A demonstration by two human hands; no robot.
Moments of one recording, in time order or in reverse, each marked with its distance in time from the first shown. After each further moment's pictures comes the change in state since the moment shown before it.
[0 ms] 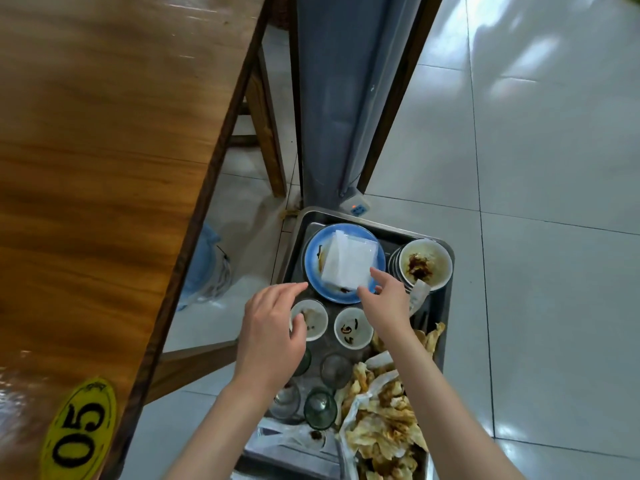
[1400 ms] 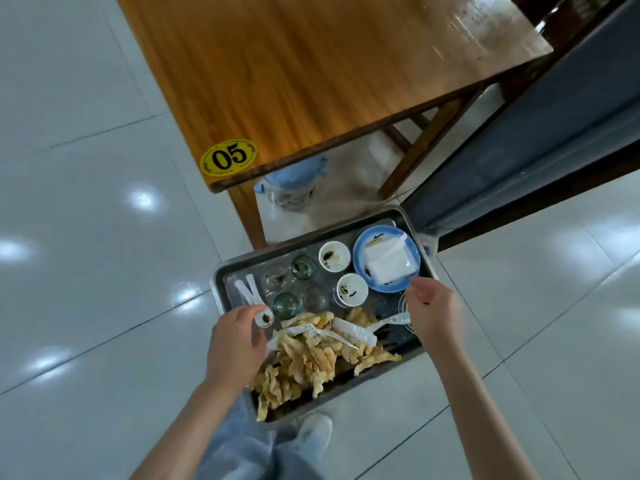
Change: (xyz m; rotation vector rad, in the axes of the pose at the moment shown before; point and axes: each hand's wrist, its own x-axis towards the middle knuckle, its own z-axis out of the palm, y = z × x) left_hand -0.187 0.079 0.096 -0.262 0.439 -0.884; right_hand -0.024 -0.040 -0.121 -0.623 -0.306 -0.678
